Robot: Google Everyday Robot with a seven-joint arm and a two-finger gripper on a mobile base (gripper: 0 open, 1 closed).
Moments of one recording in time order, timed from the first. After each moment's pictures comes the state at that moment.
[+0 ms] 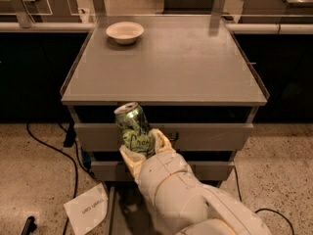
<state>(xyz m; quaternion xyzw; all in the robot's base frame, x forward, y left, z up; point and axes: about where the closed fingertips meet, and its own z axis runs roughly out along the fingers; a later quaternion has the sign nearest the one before) 0.418 0.029 0.834 -0.24 0.77 0.10 0.58</state>
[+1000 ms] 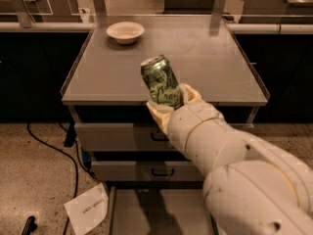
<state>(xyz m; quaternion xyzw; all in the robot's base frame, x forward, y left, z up) 0.477 -0.033 0.915 -0.24 0.75 0.04 0.62</state>
